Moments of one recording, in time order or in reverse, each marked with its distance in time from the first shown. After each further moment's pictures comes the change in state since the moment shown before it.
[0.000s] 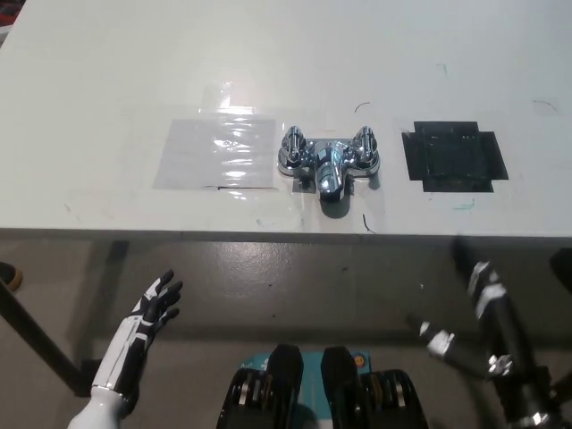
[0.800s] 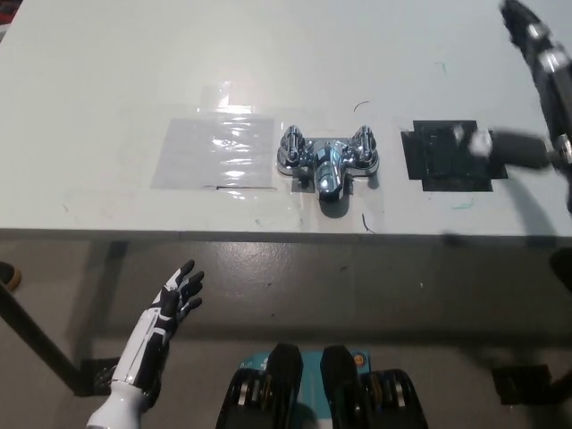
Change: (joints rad) left_arm -0.008 -0.044 -0.024 -0.022 -0.009 -0.006 0.000; right_arm -0.621 -0.210 -0.006 -0.060 -0.067 0.469 0.116
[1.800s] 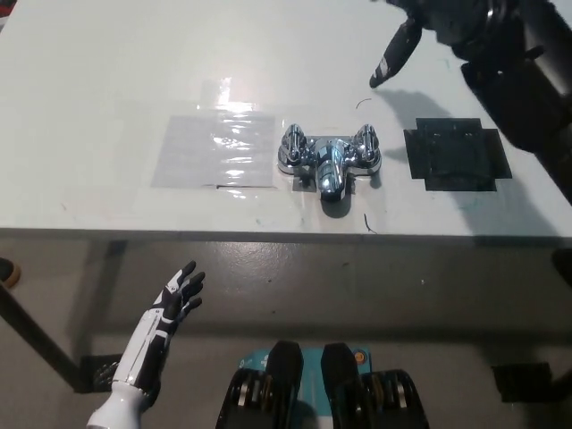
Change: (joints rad) left_arm -0.011 0.013 -0.007 0.036 0.012 -0.054 0.000; right_arm -0.681 -0.002 0.563 0.932 -0.298 0.169 0.350
